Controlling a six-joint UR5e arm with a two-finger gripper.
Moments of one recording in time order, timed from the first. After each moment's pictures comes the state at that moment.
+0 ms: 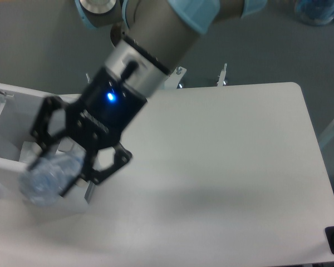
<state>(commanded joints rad) 2.35 -1.90 -1.08 -1.09 0.53 0.41</state>
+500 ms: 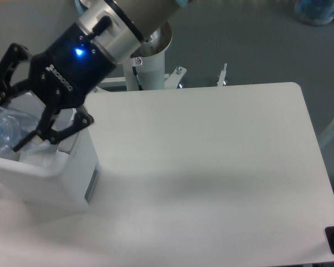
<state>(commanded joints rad) 2.31 -1.78 -1.32 -1.08 0.48 0.50</state>
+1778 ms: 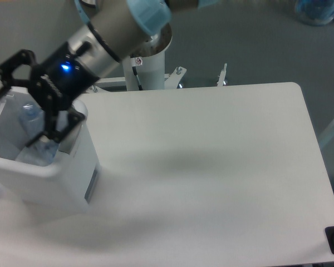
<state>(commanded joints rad) 2.42 -1.78 -1.48 -1.07 0.54 0.65</state>
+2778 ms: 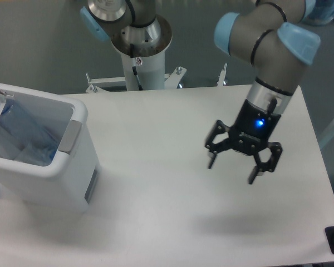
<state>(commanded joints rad) 2.73 -1.96 -1.50 -1.07 1.32 1.14</state>
